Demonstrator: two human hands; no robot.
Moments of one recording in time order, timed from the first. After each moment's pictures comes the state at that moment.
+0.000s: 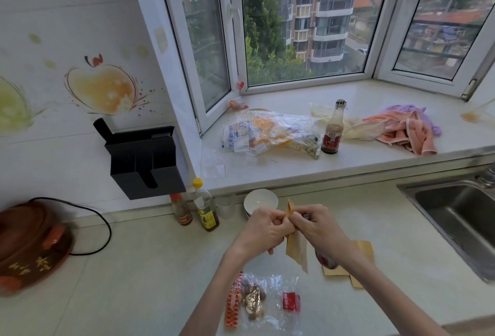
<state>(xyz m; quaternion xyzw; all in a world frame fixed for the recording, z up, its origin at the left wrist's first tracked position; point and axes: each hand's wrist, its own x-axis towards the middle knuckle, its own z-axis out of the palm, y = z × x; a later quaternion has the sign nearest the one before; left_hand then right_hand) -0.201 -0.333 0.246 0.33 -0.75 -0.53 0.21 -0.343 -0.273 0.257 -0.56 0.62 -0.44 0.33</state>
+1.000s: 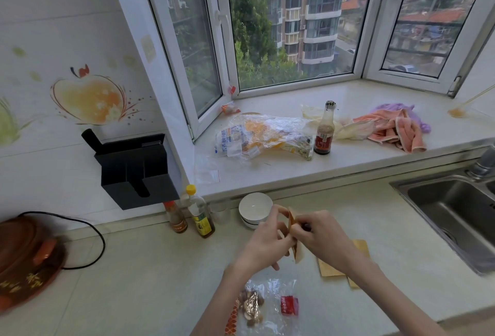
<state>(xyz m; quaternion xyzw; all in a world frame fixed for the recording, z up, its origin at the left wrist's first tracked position) -0.217 -0.320 0.241 0.36 -0.75 -0.53 0.15 -0.360 -0.260 0.251 -0.61 0.69 -0.33 0.21</state>
